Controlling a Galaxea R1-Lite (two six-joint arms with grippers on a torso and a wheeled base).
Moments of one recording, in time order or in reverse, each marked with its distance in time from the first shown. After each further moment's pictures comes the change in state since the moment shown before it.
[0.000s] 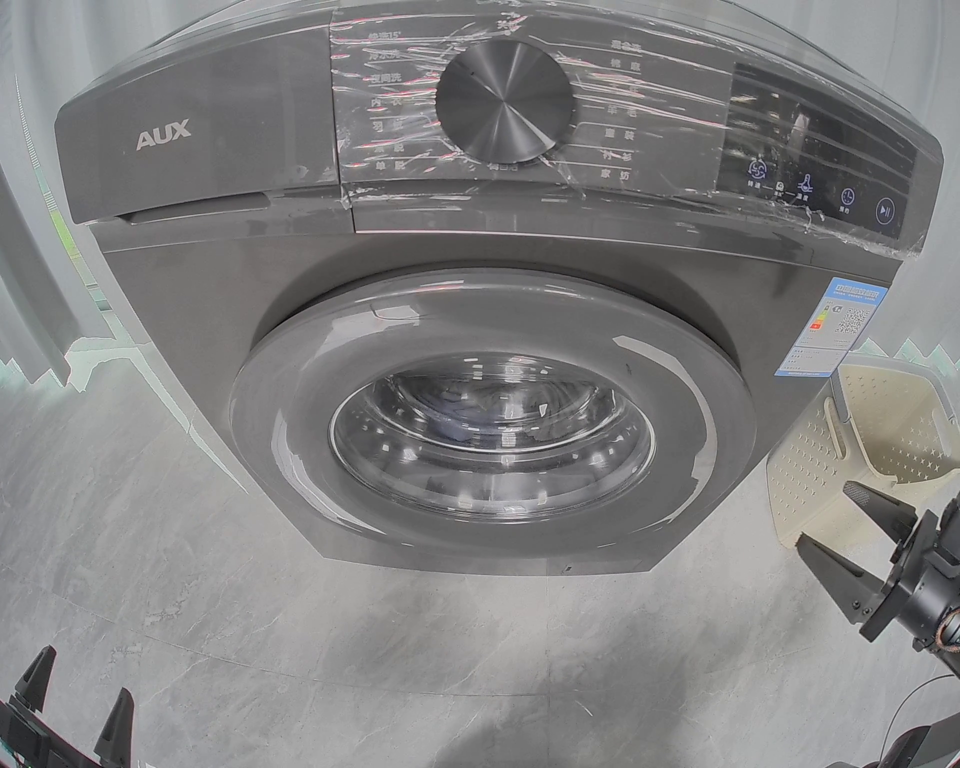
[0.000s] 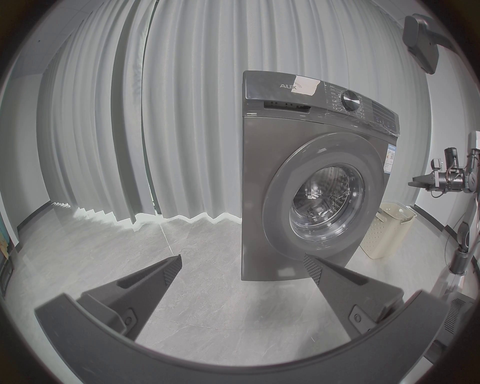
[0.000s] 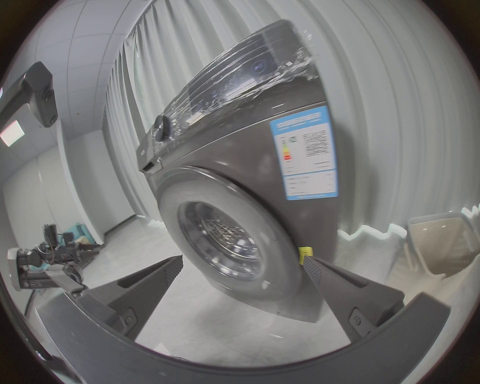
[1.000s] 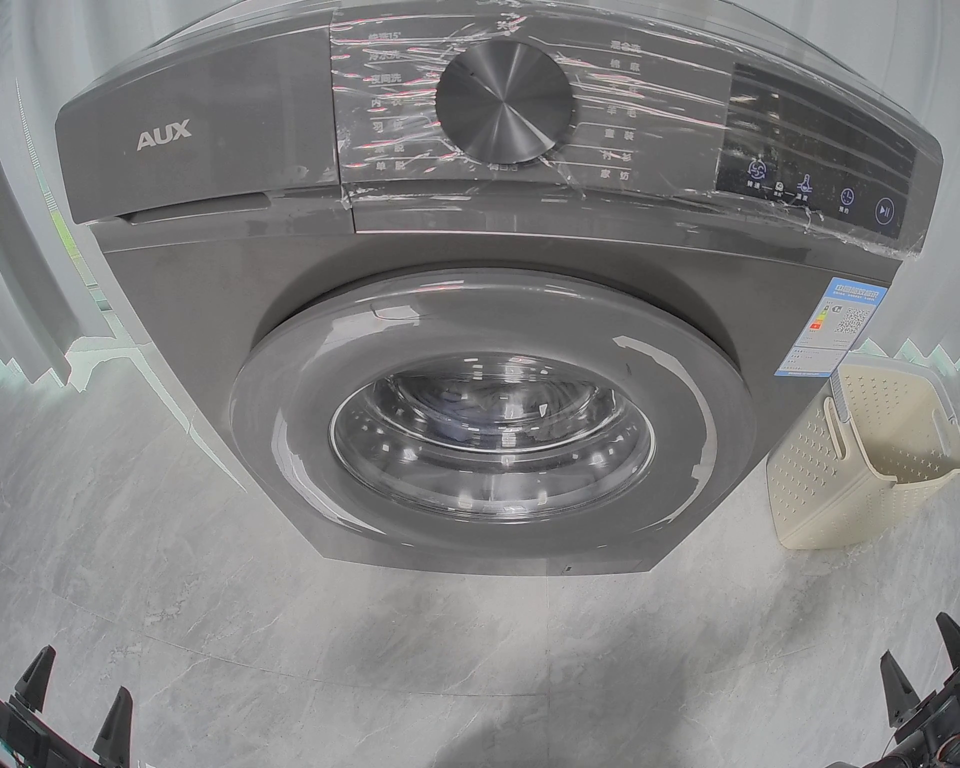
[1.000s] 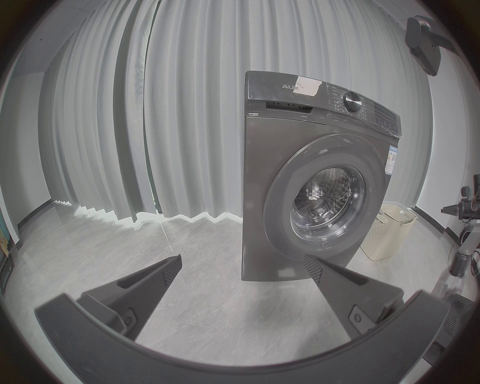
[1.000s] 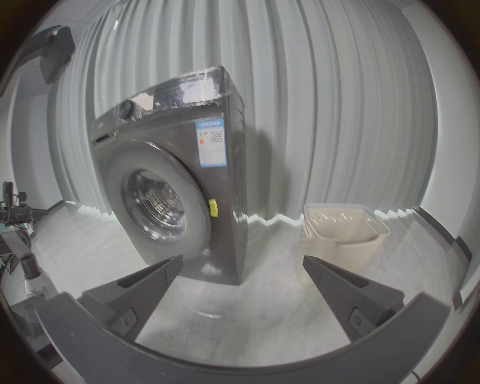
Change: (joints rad) left arm 0.000 0.000 0.000 0.000 0.007 -0.009; right arm -0.460 -0.999 0.021 1.061 -0.018 -0.086
